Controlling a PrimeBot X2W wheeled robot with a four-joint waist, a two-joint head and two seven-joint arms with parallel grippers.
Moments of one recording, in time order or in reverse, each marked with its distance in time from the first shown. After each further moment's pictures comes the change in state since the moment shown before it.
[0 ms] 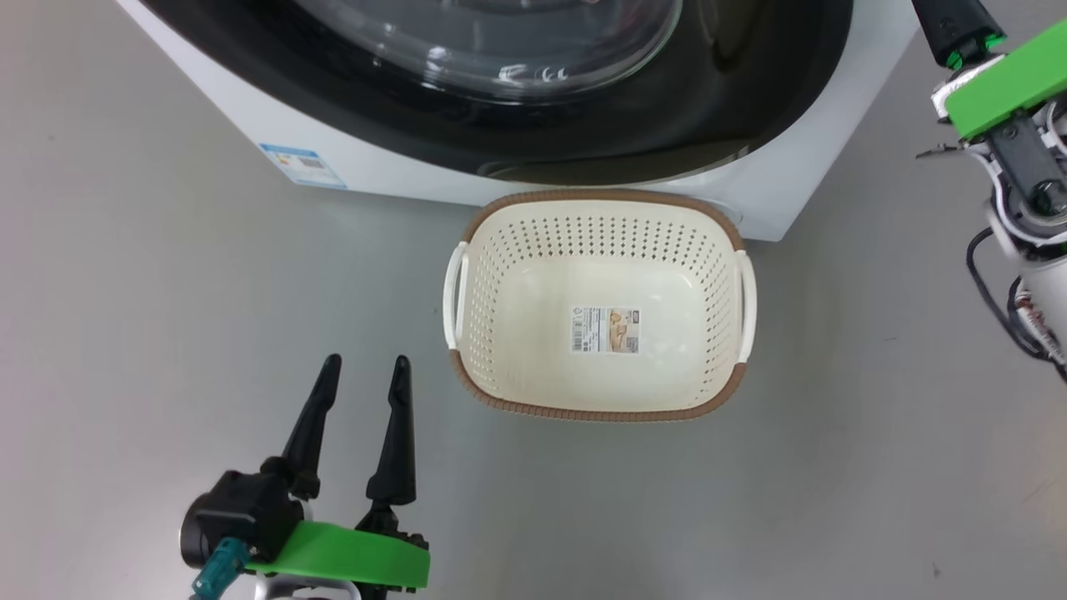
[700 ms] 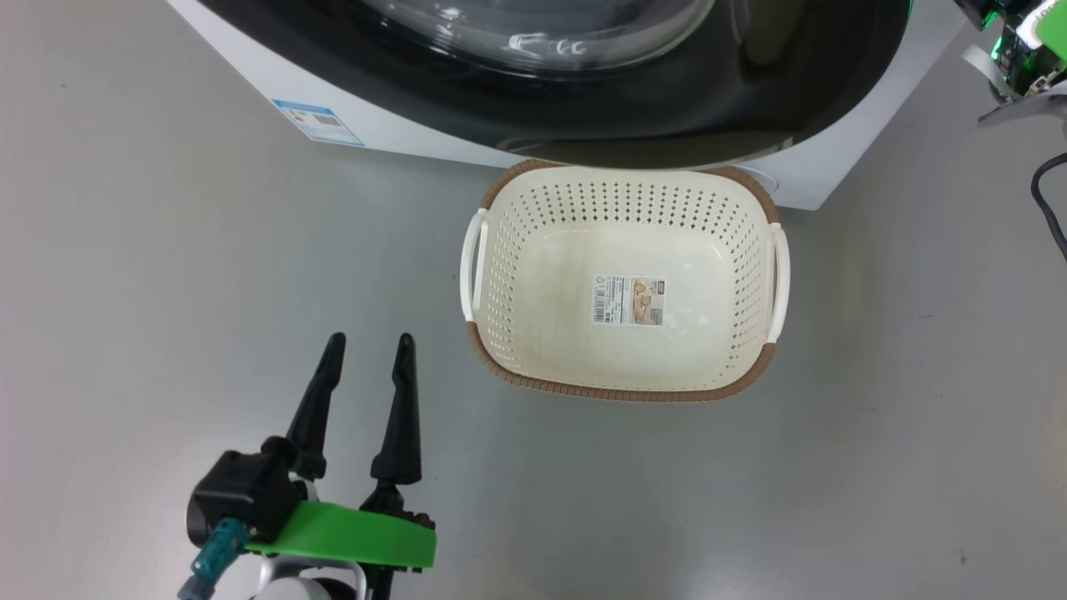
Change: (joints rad) left arm -0.042 -0.002 -0.019 0.000 -0.038 0.016 0.000; right arm -0.086 -0.035 -0.058 0.007 0.272 0.000 0.415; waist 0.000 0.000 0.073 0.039
